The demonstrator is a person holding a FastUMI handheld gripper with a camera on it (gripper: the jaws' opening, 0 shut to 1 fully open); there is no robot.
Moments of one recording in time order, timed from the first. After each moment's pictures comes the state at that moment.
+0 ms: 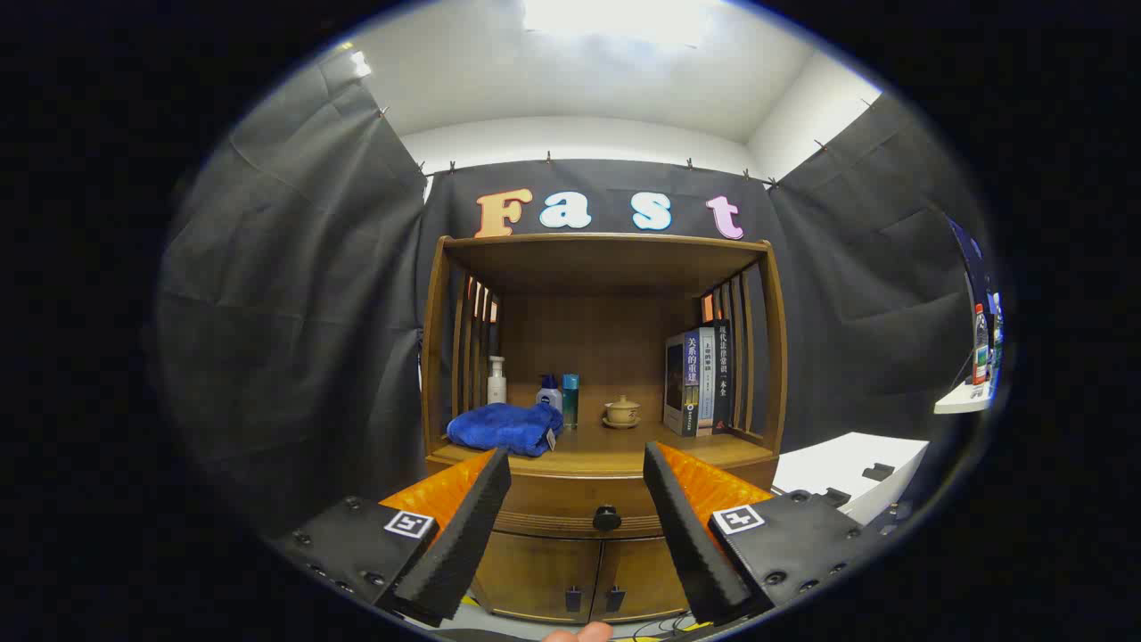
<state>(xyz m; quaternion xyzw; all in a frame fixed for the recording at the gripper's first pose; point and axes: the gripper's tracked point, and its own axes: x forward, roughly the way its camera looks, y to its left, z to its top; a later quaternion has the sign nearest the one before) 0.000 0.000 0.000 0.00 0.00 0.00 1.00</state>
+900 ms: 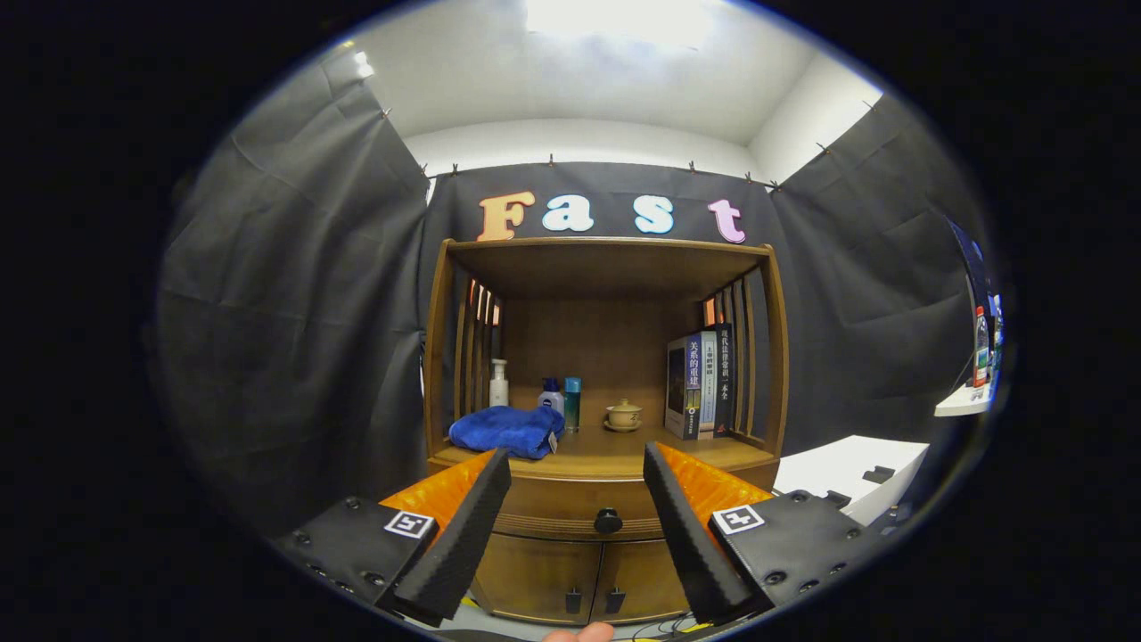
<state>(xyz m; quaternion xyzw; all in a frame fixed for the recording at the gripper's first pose) -0.003 0.002 0.005 0.00 0.00 0.01 1.00</state>
